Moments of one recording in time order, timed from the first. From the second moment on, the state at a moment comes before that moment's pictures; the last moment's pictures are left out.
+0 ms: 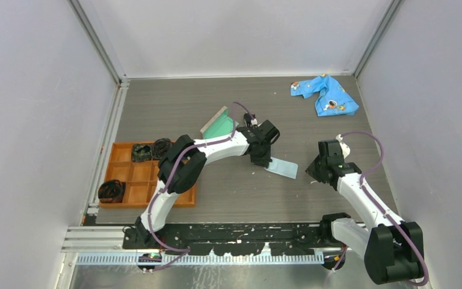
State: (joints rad) left arm -0.92 2.19 1.67 -0.56 0.00 -0.82; right arm 0.12 1.00 0.51 -0.49 0.13 0.79
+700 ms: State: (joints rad) left arm -0.89 1.93 1.70 -0.79 -0.28 -0.66; right arm 0.12 1.01 0.54 -0.45 0.09 0.79
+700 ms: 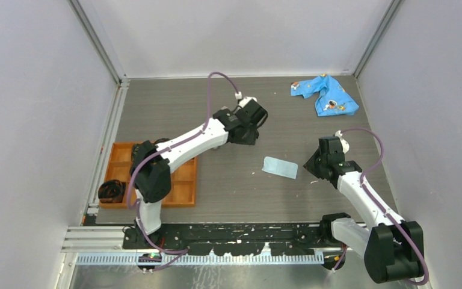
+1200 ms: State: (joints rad) left arm -0.74 2.13 1.90 -0.85 -0.45 -0.47; right arm 0.12 1.01 0.55 -0.41 0.03 0.82
